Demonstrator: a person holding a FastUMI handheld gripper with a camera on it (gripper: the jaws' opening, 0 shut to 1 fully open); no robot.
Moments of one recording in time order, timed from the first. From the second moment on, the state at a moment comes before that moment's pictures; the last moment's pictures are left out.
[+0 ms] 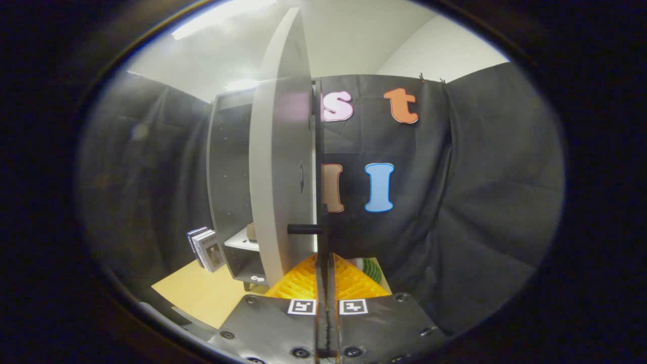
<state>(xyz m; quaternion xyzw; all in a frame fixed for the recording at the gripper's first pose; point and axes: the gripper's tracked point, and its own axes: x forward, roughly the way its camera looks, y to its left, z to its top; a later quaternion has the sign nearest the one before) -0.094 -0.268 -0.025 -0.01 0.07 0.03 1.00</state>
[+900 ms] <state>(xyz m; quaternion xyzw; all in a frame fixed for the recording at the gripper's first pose) -0.140 -0.106 -0.064 -0.01 0.09 0.01 1.00</state>
